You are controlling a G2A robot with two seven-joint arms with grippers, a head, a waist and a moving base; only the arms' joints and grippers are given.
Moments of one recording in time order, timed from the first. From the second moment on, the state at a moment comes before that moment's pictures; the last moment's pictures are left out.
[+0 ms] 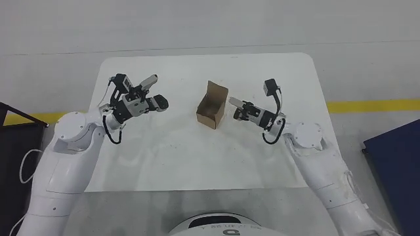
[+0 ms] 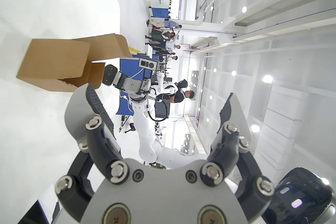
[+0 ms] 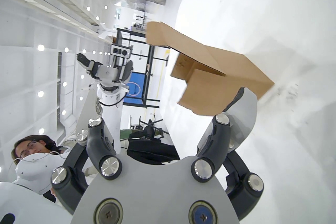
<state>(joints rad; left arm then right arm) 1.44 -0.98 -1.48 -1.68 -0.62 0.11 -0.86 -1.38 -1.20 1.26 -1.52 0.10 -0.18 0.75</state>
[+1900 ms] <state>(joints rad) 1.25 -1.02 -1.27 -1.32 -0.56 -0.05 -1.00 -1.23 -1.22 0.90 -1.70 -0.64 0.42 0.70</state>
